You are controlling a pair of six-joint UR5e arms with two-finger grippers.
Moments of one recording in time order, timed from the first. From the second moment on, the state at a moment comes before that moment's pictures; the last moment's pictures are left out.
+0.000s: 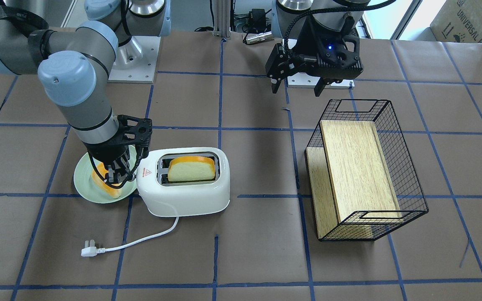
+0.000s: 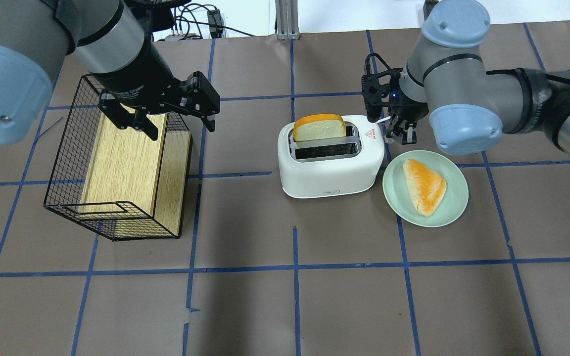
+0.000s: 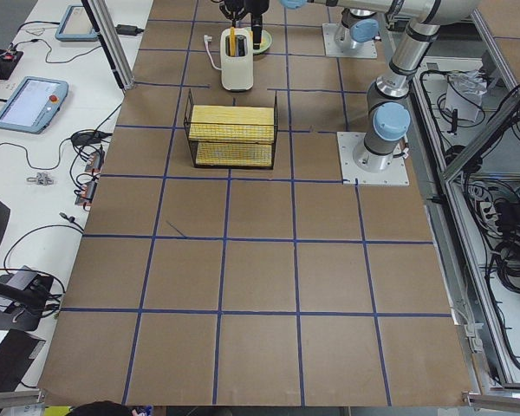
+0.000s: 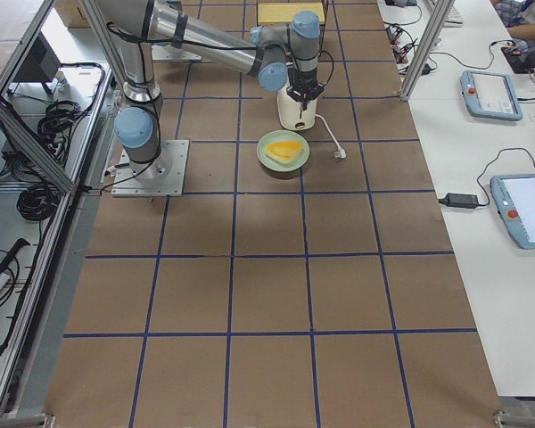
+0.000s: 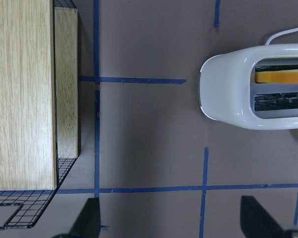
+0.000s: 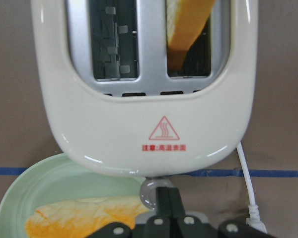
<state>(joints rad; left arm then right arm) -1.68 -1.54 -1.56 -1.59 1.45 -0.16 1.60 -1.36 1.81 -2.12 -1.53 -1.60</state>
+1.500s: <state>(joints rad) -1.68 -1.54 -1.56 -1.59 1.45 -0.16 1.60 -1.31 1.85 -2.20 -1.54 -1.63</state>
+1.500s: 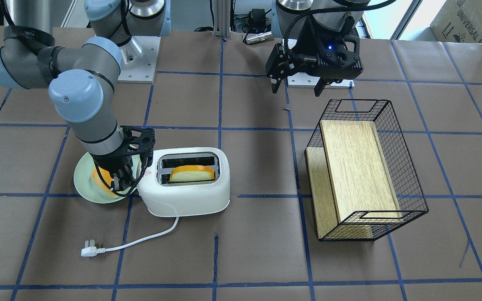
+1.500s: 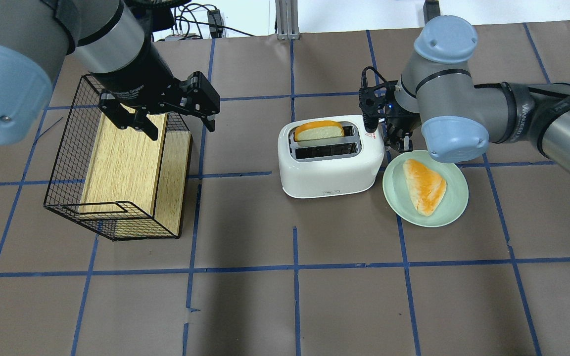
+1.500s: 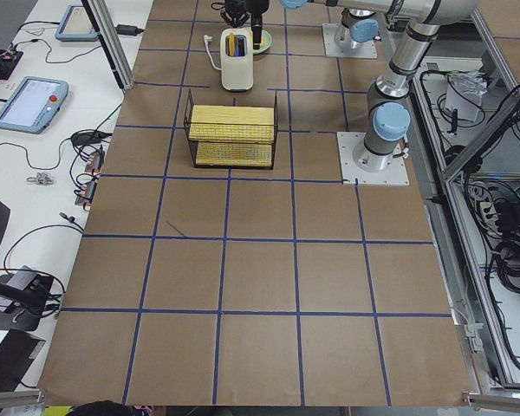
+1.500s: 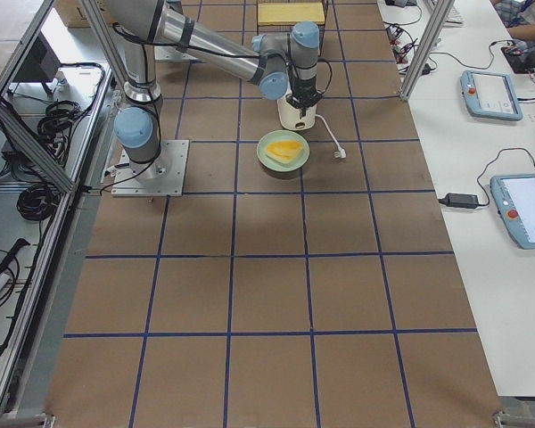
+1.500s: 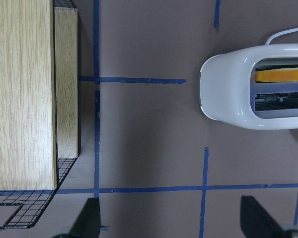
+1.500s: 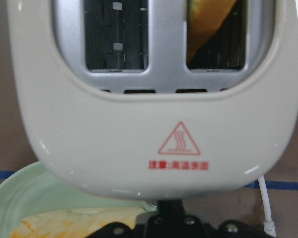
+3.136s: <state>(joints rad) -1.68 -1.54 -1.56 -1.59 1.45 -0.16 1.60 -1.29 1.86 -2.24 -1.54 -1.63</state>
